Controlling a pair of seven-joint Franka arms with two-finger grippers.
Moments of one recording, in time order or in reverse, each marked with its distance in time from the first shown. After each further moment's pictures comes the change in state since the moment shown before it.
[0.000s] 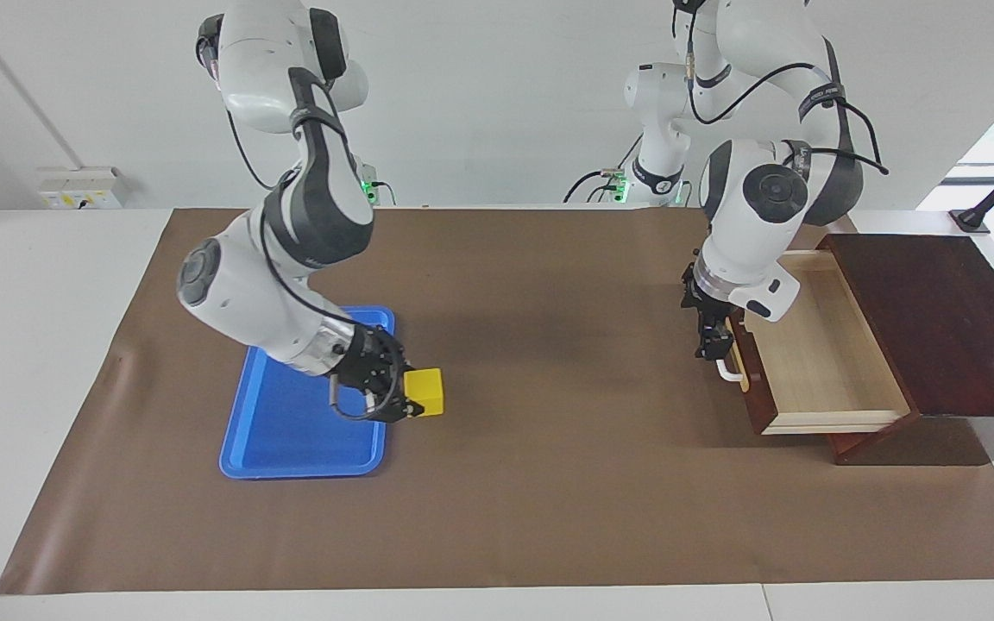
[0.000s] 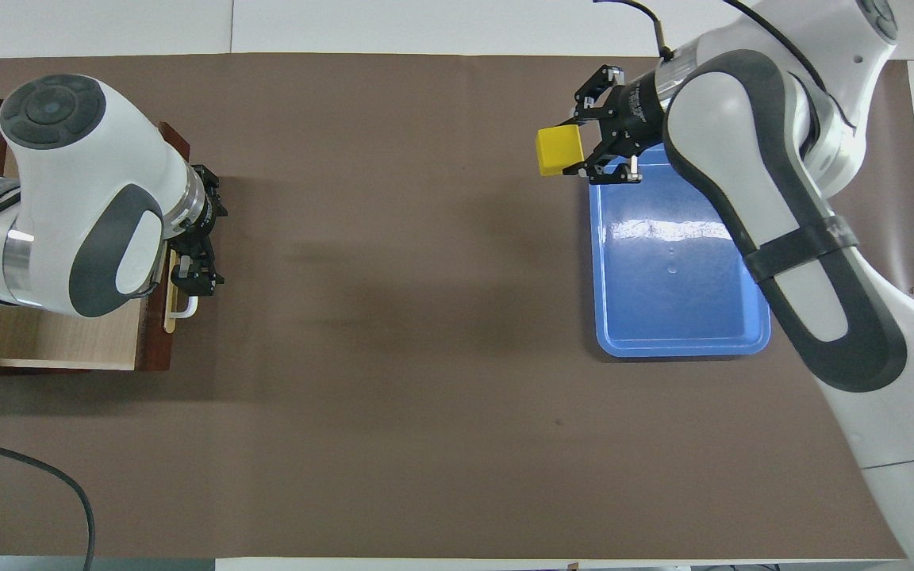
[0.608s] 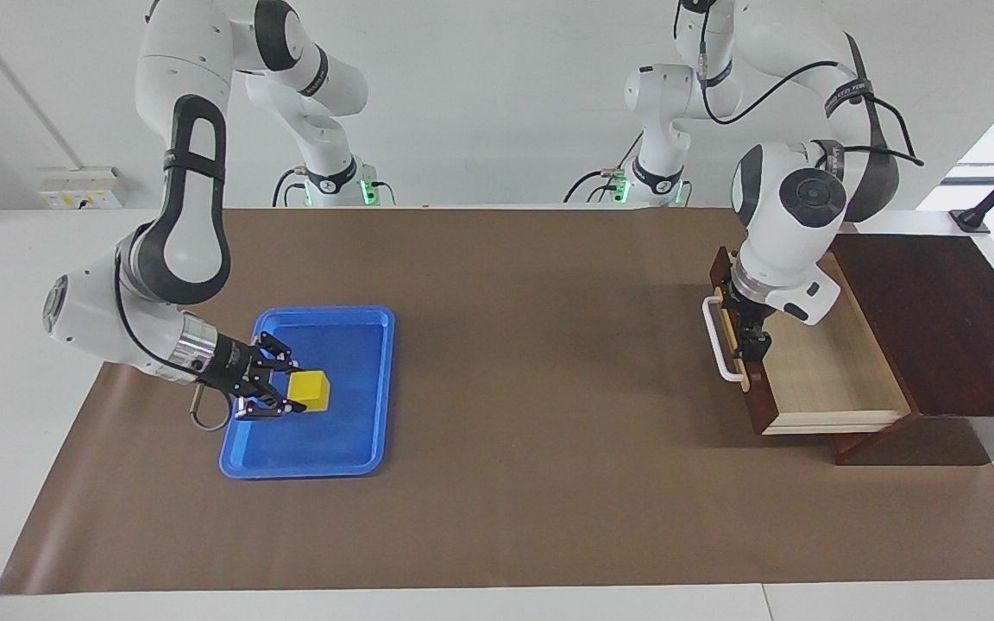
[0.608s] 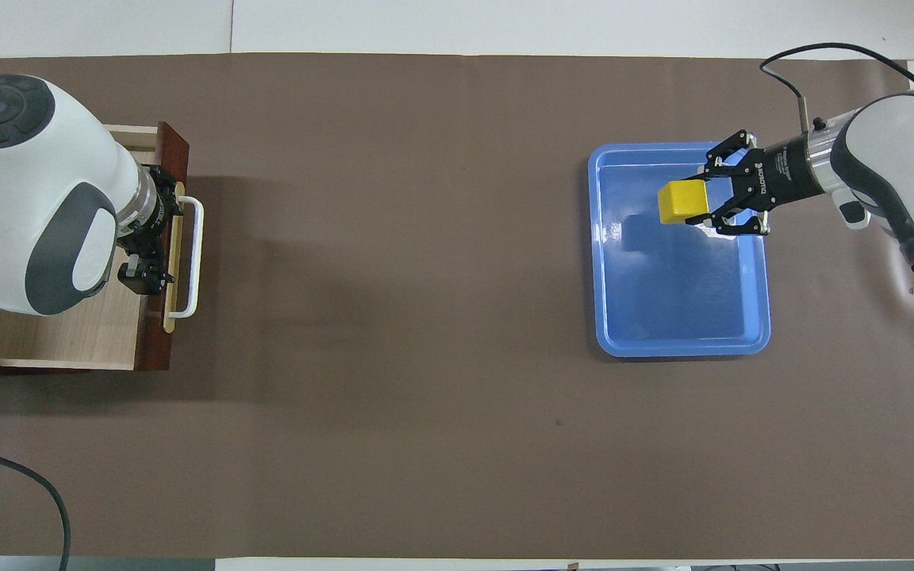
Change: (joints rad) left arm 0.068 -0.011 -0.008 -0.023 0.078 0.007 0.076; right arm -0.241 -0.093 0.000 -0.328 0.062 -0.031 -0.263
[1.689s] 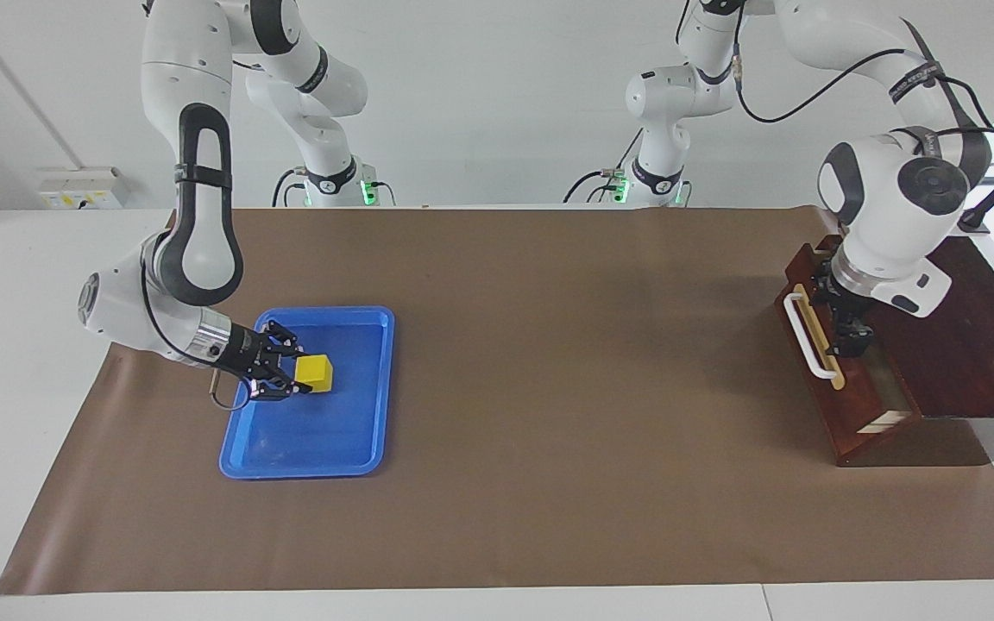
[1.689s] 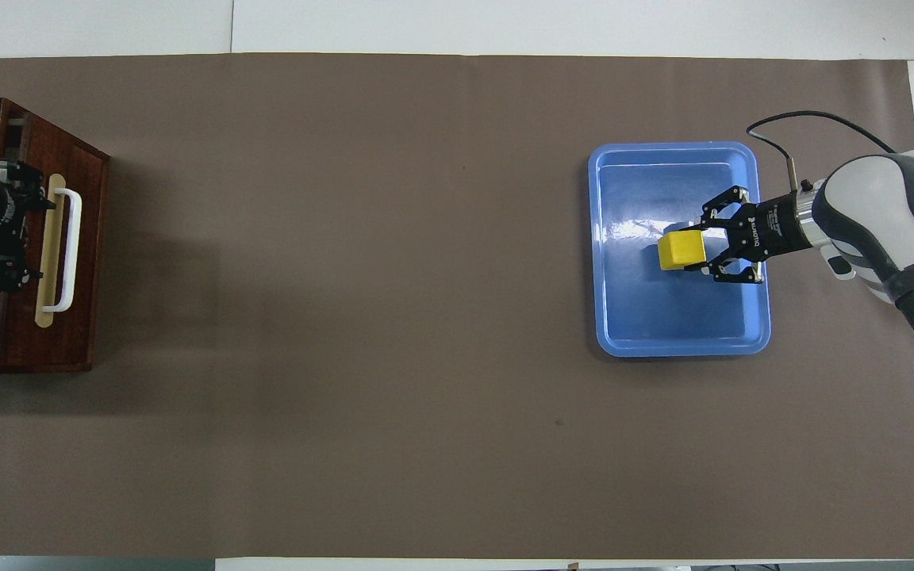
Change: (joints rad) left arm 0.283 -0.014 0.001 -0.005 0.069 0.070 0.275; right arm -0.012 -0.062 0.000 -0.216 0.011 0.113 -0.093
